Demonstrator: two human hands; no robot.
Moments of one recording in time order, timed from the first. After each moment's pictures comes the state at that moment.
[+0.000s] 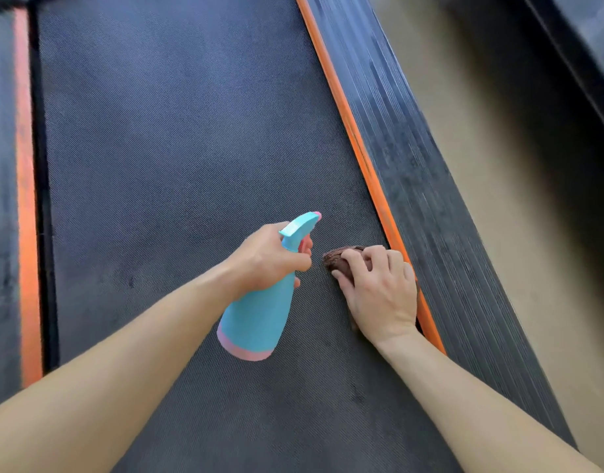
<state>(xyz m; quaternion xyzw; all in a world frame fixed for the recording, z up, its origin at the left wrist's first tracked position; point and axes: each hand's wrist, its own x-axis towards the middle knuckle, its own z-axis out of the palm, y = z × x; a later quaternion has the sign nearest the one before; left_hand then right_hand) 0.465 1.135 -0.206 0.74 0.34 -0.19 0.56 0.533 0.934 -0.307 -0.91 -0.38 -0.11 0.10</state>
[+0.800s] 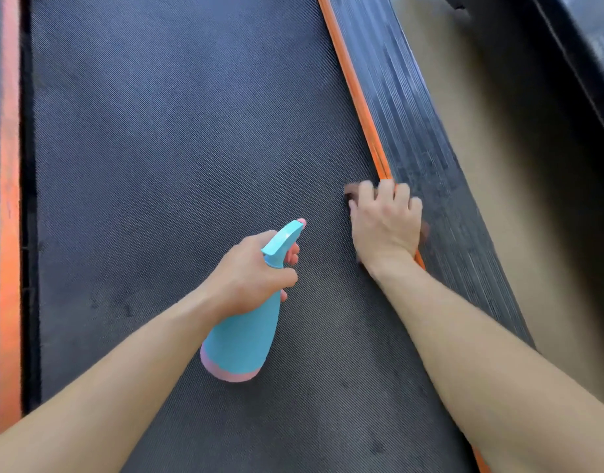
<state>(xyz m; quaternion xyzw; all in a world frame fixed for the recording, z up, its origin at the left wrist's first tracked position) 0.452 1.189 -0.213 0.74 0.36 -0.15 0.55 0.633 1.057 -0.299 -0.93 -0.32 -0.17 -0.05</state>
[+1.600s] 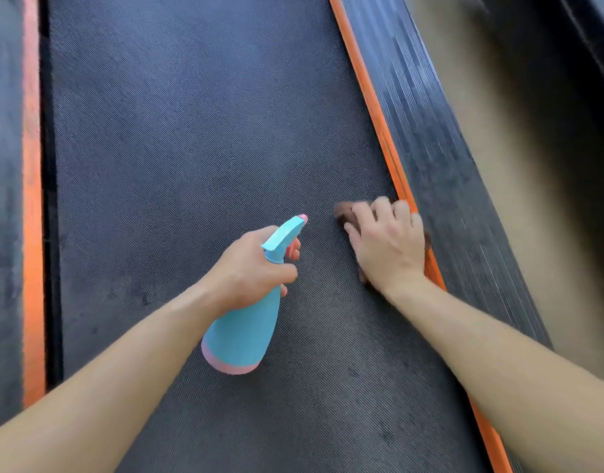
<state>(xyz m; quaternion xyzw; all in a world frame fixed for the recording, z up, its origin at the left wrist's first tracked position) 0.442 1.190 -0.207 0.74 0.36 -0.14 0.55 0.603 1.027 -0.300 -0.91 -0.39 -0.13 0.02</state>
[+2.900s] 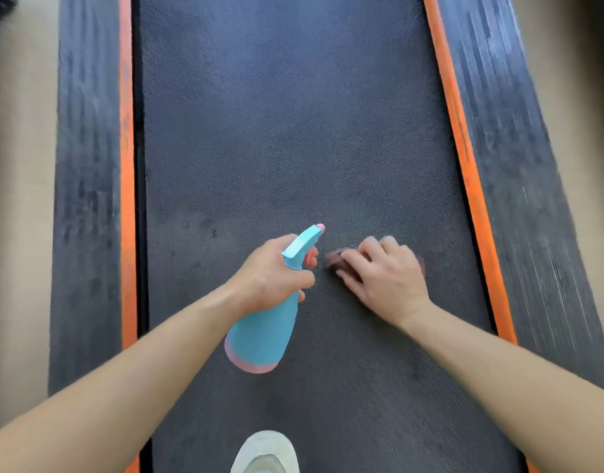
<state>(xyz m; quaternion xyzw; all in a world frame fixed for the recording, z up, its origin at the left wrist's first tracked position) 0.342 1.168 -0.199 0.70 0.41 -0.16 0.56 0.485 0.997 -0.306 -0.80 -0.59 -0.04 0.11</state>
